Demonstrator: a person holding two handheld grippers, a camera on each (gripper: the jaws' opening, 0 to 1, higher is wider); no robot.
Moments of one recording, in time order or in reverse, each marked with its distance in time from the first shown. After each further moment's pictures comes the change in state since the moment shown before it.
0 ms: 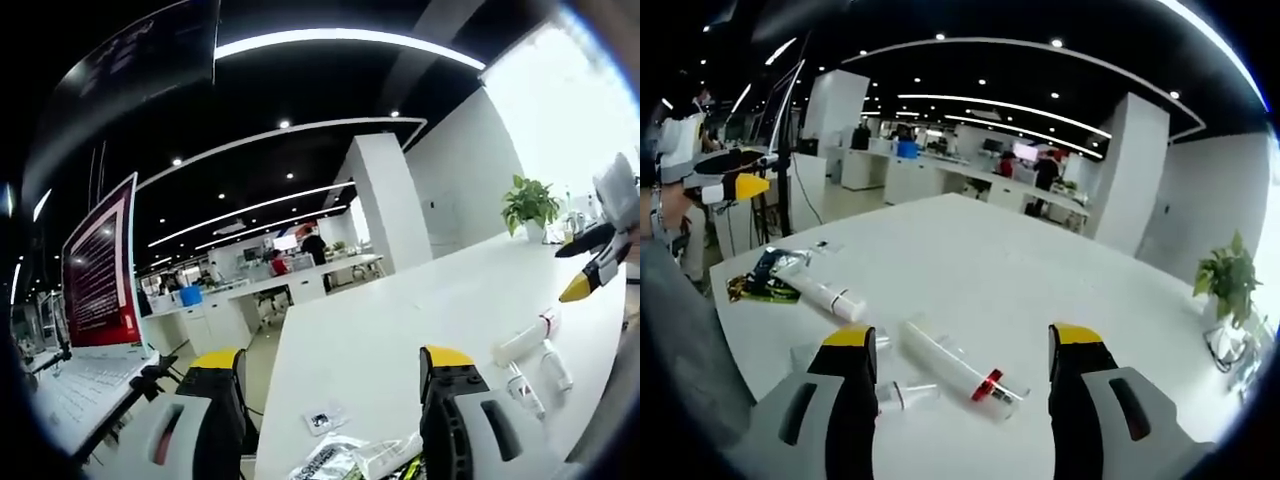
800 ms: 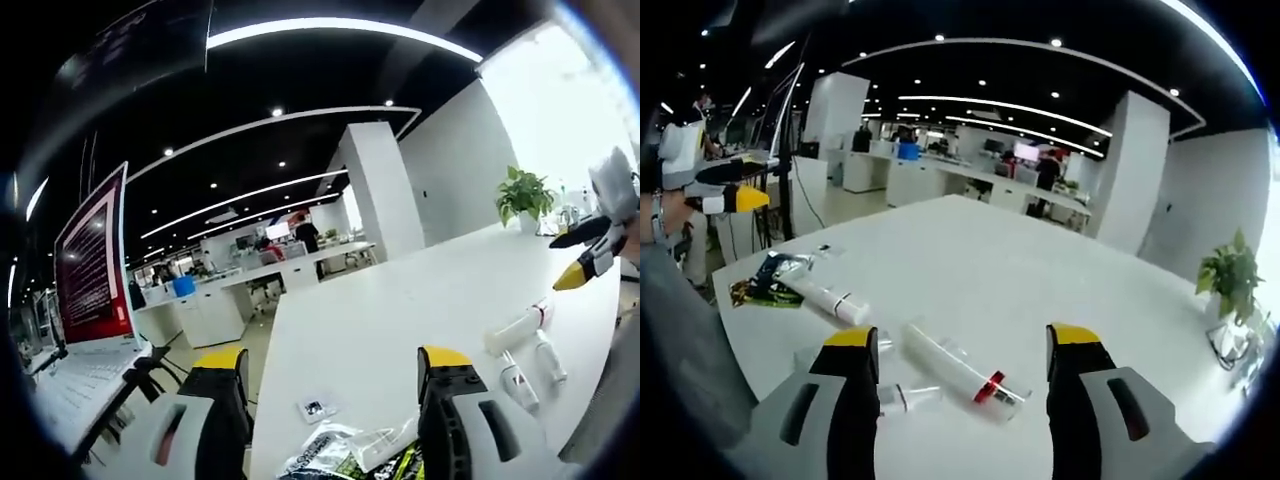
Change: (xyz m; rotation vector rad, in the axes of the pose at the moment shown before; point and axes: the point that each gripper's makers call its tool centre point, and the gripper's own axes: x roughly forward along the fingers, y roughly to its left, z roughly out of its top) left arm -0.001 -0.005 -0.013 0.004 0.075 -0.030; right arm -0.002 -0.002 0.004 0.023 -0.019 0.006
